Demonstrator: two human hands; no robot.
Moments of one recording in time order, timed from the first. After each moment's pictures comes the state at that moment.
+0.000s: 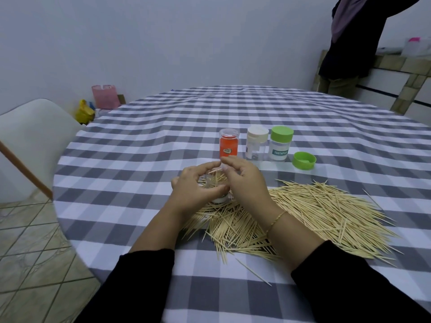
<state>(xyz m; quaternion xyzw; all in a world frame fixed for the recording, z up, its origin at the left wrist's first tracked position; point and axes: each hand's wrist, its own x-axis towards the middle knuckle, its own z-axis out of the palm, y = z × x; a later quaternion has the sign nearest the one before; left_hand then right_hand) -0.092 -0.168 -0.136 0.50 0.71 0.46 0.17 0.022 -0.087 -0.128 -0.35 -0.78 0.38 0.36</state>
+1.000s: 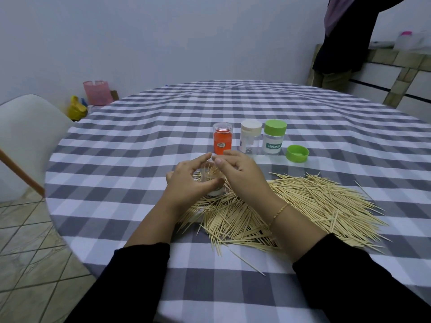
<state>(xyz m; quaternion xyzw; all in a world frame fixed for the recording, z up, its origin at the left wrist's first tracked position) -0.096 -0.163 -0.146 0.50 0.72 0.46 0.16 0.035 -0.091 -0.120 -0.33 -0.80 0.37 0.33</state>
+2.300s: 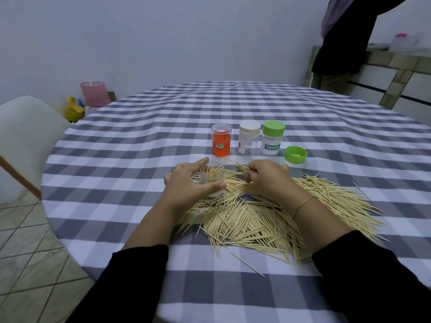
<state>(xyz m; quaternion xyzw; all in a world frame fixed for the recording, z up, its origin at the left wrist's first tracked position) -0.091 -0.168 -0.135 0.47 0.76 0.41 0.18 0.070 -0.058 -0.110 -0.46 -0.87 0.15 0.12</state>
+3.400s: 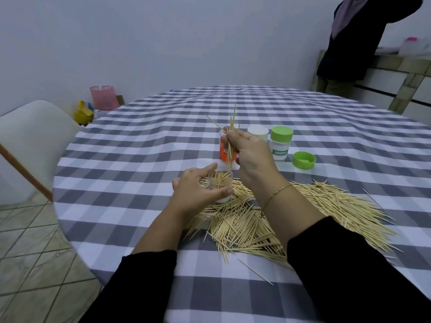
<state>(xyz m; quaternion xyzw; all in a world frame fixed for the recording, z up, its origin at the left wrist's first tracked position) -0.095 -0.163 -0.144 0.48 0.74 0.43 0.18 0.008 -0.079 -0.076 -0.28 -0.49 0.69 0.45</state>
